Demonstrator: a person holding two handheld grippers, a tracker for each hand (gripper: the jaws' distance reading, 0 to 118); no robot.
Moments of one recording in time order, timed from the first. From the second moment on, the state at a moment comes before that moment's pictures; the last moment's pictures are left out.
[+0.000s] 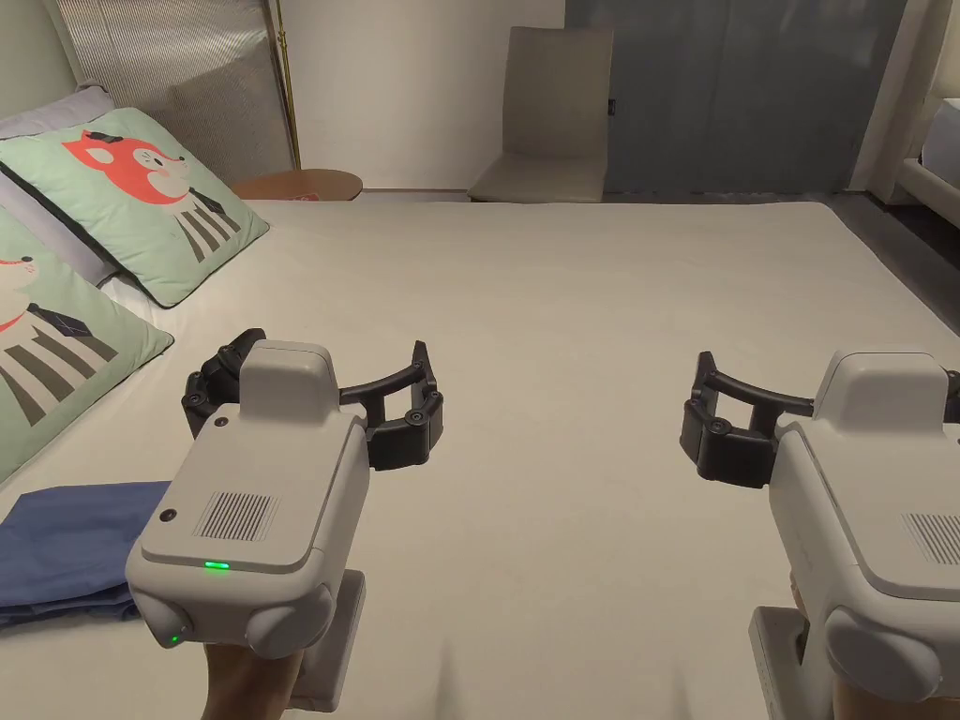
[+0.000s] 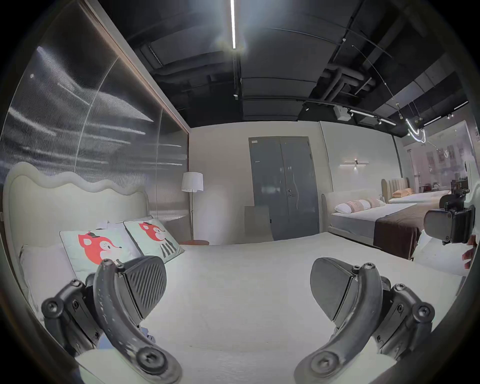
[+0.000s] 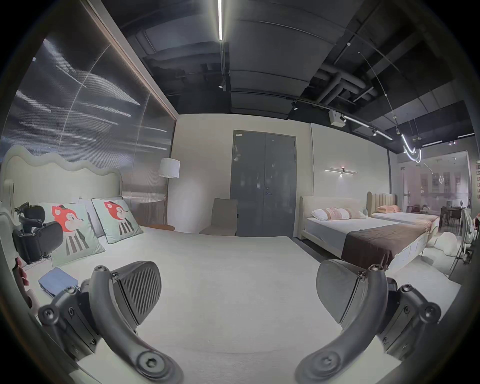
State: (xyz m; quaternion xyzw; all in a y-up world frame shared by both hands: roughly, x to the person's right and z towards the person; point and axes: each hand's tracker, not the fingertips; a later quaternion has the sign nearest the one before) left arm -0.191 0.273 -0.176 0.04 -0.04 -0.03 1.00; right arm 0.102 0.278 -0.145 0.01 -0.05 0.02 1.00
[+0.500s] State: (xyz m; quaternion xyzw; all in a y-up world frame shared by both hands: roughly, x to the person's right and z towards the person) left arm -0.198 0.272 -0.176 0.04 -0.03 -0.03 1.00; right arm 0.102 0.276 -0.145 0.01 -0.05 0.02 1.00
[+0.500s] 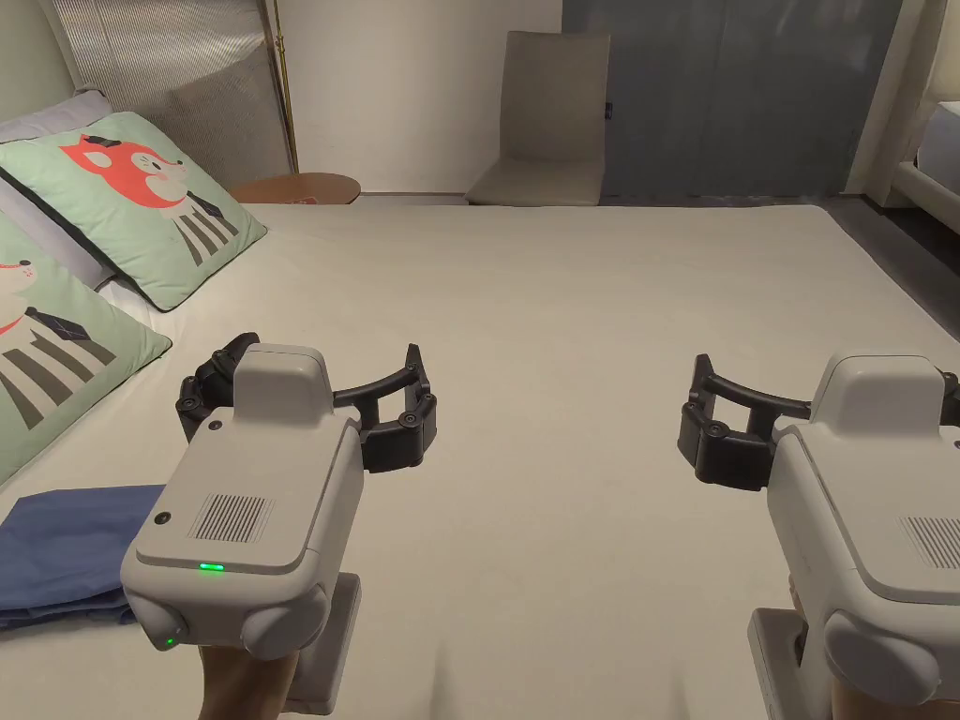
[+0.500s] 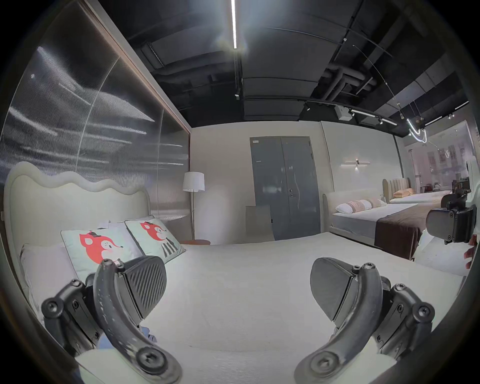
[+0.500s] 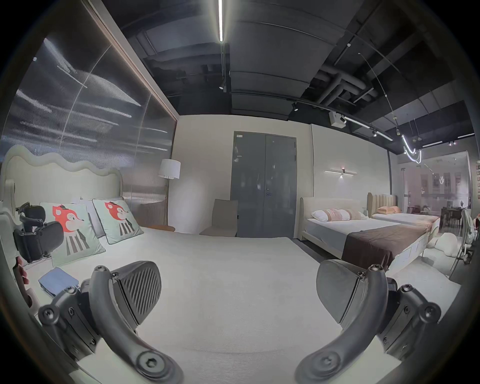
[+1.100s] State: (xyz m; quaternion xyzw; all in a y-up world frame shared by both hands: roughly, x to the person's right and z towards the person) left arm -0.202 0.271 -0.176 0.04 -0.03 -0.02 1.00; right arm 0.101 0.279 -0.144 0.02 -0.05 0.02 1.00
